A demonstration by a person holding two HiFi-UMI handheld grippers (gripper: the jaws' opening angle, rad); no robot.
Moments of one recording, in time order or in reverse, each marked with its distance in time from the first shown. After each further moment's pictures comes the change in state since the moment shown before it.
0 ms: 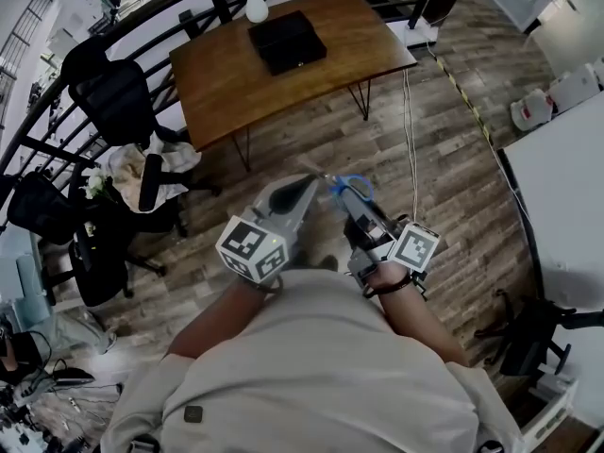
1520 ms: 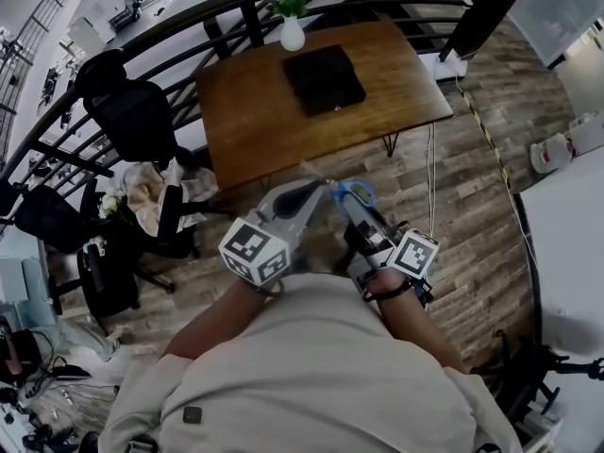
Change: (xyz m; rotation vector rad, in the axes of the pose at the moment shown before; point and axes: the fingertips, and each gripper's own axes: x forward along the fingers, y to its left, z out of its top) left arm 0.045 0.185 0.075 0.012 -0.007 0.043; right arm 0.196 -0.047 0.061 0.043 0.037 0.039
